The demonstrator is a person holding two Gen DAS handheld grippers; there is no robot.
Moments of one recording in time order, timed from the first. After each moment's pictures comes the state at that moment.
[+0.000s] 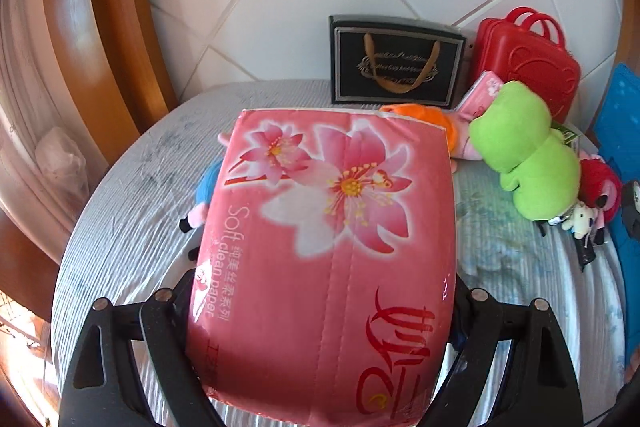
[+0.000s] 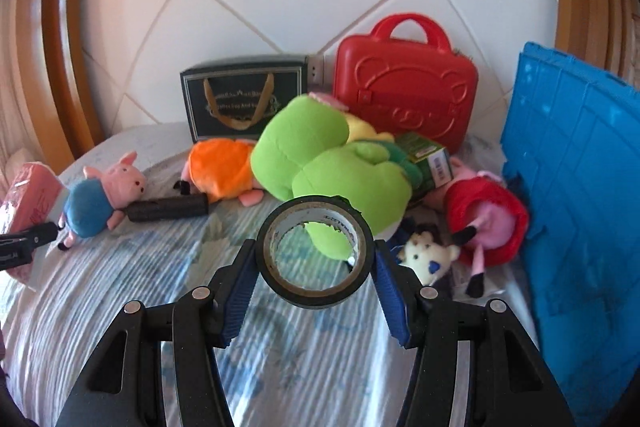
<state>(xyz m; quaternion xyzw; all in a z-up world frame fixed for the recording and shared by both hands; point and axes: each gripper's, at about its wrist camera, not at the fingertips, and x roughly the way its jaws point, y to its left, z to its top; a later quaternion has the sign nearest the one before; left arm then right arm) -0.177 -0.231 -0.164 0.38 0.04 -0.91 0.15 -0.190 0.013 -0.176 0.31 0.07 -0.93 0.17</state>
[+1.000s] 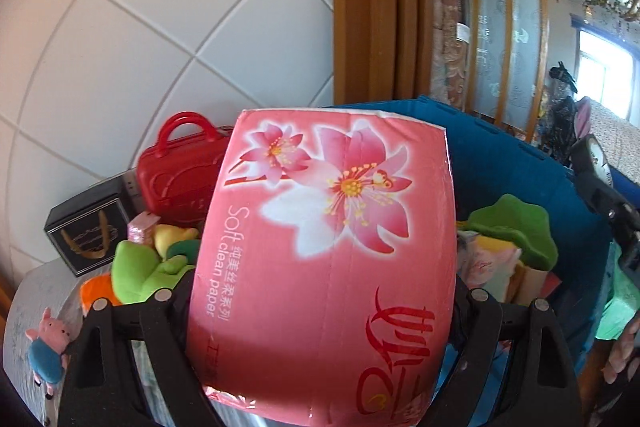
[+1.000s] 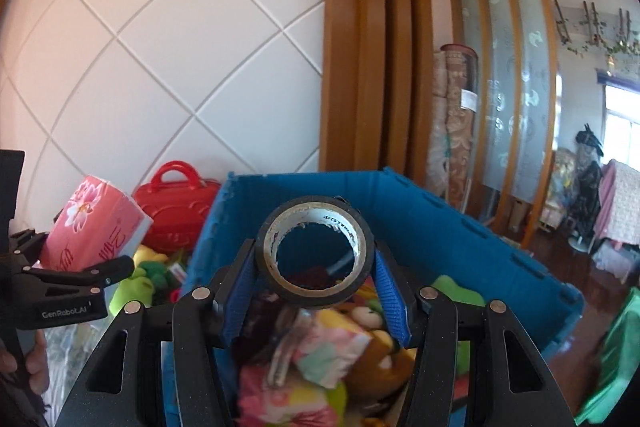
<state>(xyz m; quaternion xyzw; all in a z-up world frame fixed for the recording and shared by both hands) -0.191 0.211 0.004 0.27 -0.06 -0.94 -0.20 -0.077 0.351 0.017 0.16 0.01 -0.98 -0.07</state>
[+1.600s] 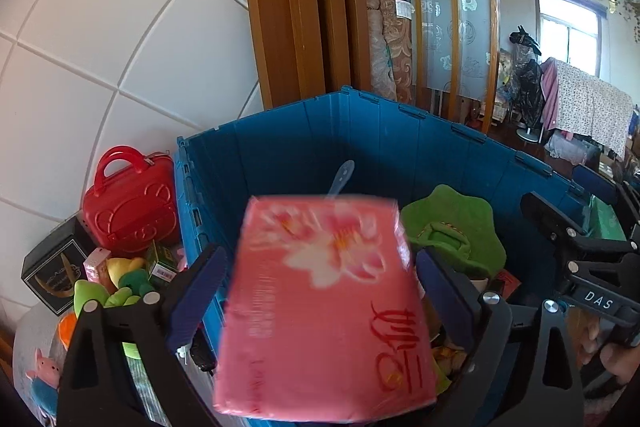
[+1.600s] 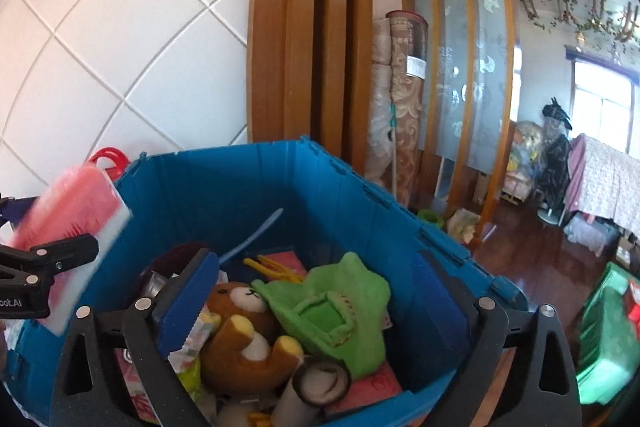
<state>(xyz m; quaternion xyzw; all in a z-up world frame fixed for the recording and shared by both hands) -0.170 0.324 0.018 0.27 -0.12 -0.92 -0.26 -0.088 0.473 -0.010 0.19 -0.01 -0.97 -0.13</state>
